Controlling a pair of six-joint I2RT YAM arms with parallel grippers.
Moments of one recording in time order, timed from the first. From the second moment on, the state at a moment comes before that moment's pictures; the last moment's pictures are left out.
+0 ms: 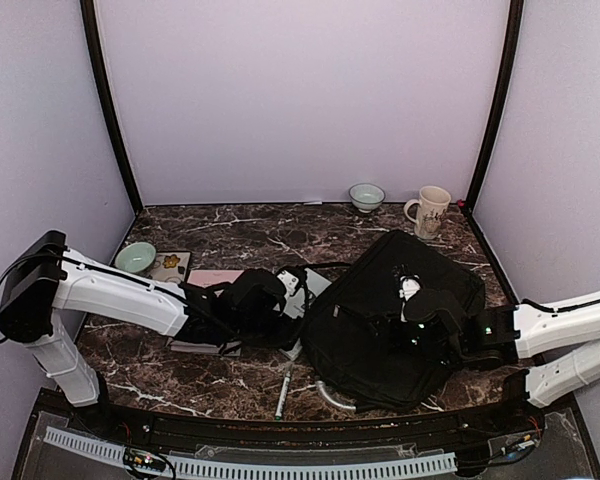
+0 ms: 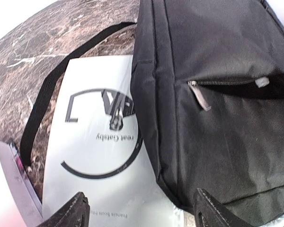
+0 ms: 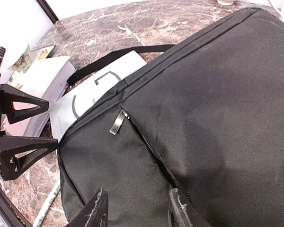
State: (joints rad) left arm -1.11 1.67 0.92 -0.02 -0.34 -0.28; right arm 1.20 1.13 0.54 -0.09 0.52 0.73
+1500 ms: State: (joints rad) left arm -1.39 1.45 0.80 -0.37 -0.32 -0.62; right arm 1.20 1.17 0.59 -0.34 0.76 0.79
